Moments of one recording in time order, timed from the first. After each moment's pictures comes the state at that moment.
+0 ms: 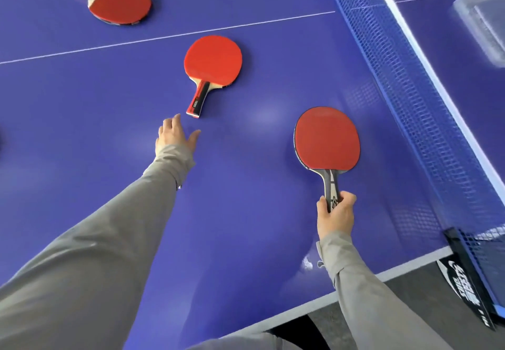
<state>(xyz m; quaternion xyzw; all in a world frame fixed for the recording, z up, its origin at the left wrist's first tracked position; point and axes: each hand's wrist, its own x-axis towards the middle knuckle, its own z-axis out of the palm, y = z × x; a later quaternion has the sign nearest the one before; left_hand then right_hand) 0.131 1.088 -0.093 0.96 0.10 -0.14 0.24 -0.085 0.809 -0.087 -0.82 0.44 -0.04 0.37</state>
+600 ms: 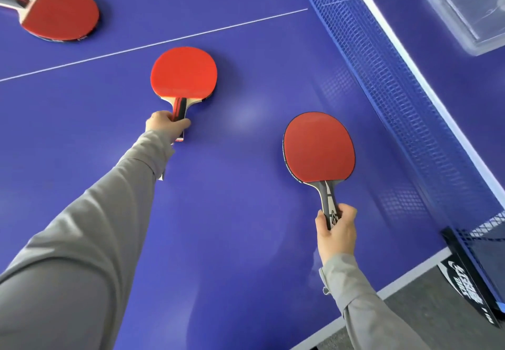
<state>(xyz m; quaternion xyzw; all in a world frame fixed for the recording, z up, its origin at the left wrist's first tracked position) 0.235 1.045 -0.102 0.89 0.14 -0.23 0.37 -0.076 0.804 -0.093 -0.81 0.46 -0.08 0.36</state>
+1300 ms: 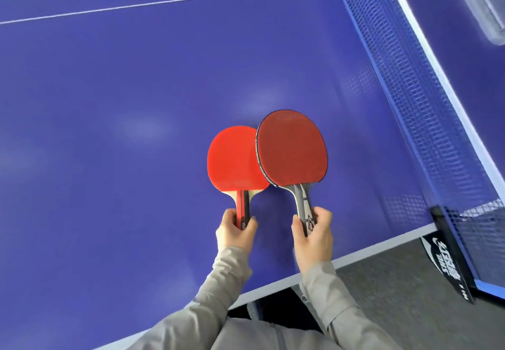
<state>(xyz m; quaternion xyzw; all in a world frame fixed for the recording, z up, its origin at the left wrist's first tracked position) -0.131 0.977 -0.110 0.77 0.29 -0.24 0.51 -0.173 0.843 -0.078 -0.82 0.37 -0.03 0.43</state>
